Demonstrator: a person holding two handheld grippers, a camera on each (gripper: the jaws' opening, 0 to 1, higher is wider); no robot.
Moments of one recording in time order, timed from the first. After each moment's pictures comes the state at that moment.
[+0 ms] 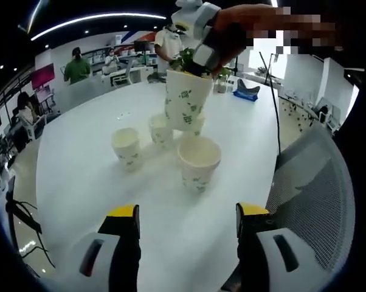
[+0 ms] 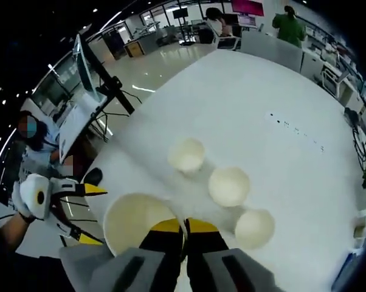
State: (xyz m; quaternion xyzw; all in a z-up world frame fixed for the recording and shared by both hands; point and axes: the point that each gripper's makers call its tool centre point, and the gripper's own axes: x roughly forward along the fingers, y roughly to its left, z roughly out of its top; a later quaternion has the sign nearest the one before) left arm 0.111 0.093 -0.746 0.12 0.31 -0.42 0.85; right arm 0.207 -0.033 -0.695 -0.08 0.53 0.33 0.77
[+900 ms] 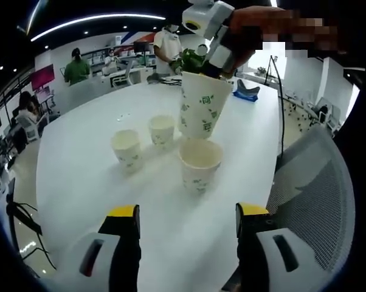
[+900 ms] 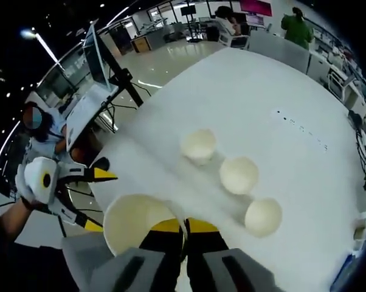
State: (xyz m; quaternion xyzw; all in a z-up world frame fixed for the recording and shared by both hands) left arm 0.113 0.090 -0.745 0.12 0.31 -0.42 0.84; right arm 0.188 -0.030 -0.697 -0.09 0.54 0.35 0.76
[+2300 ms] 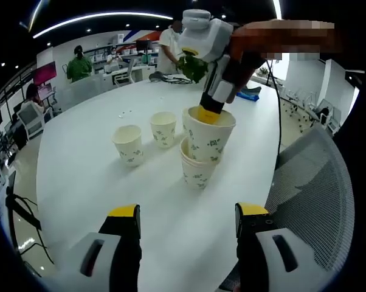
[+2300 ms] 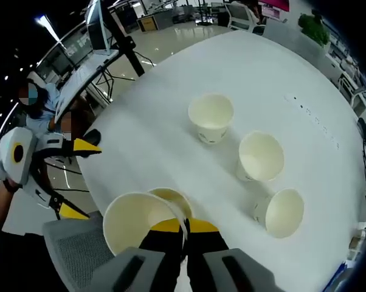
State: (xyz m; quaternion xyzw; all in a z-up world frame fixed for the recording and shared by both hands) left arm 0.108 0.098 -0.747 0.12 0.31 -0.42 0.85; right arm 0.166 -0.022 -0.756 -0.14 0.58 0.35 0.72
